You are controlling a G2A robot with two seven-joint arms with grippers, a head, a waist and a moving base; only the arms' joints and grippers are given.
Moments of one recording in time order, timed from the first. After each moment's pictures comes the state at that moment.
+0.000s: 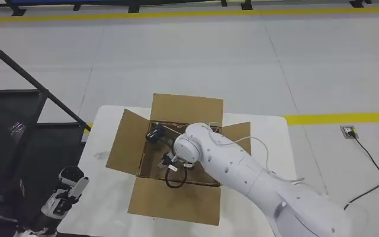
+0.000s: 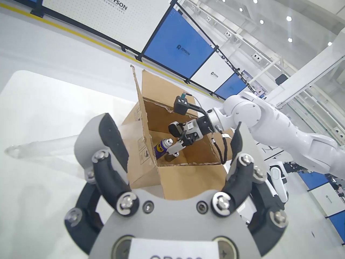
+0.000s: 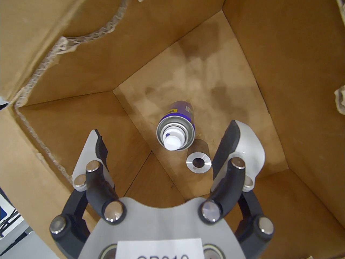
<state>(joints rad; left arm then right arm) 1.77 -1.22 -2.05 -2.00 0.23 -0.64 -0.35 -0.10 -1.67 0.24 -0.75 -0.46 -0.09 0.94</state>
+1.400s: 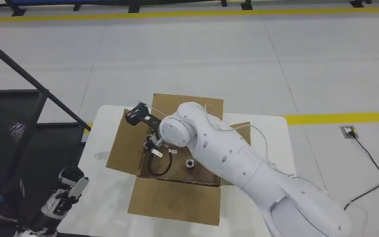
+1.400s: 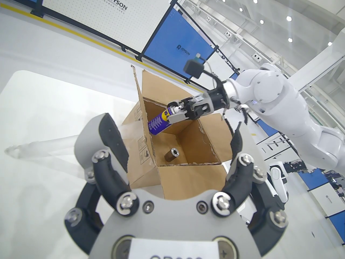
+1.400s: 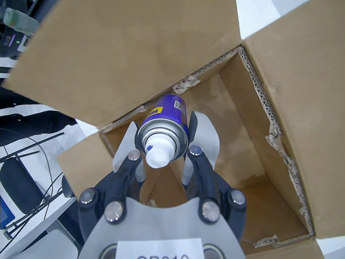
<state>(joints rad) 1.77 -1.22 -2.05 -2.00 0.23 -0.64 -0.35 -0.06 -1.67 0.51 -0.94 -0.54 -0.06 1.07</state>
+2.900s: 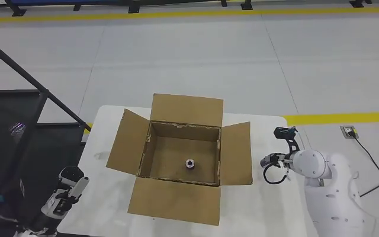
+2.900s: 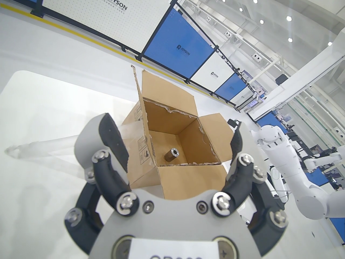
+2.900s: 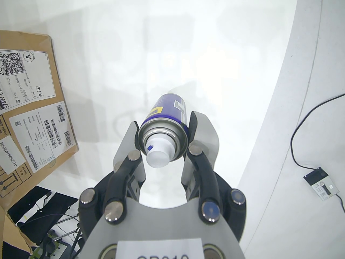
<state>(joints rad) 1.77 -1.22 -2.05 -2.00 0.23 -0.64 -0.35 -0.89 -1.30 1.60 -1.47 -1.14 0.00 1.32</state>
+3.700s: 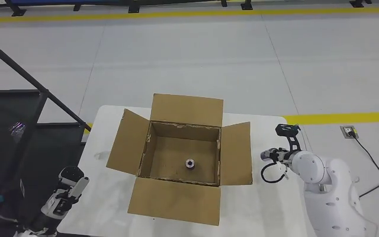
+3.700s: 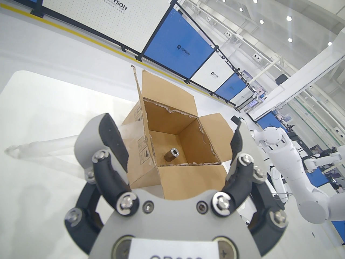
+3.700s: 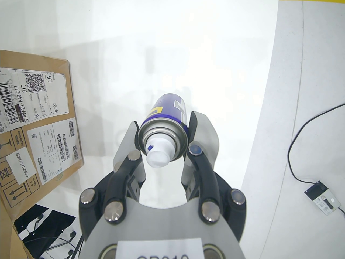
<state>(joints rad) 1.77 -1.22 -2.05 -2.00 0.23 -0.64 -0.35 -0.94 -1.29 1.59 -1.58 -1.15 0.05 1.22</state>
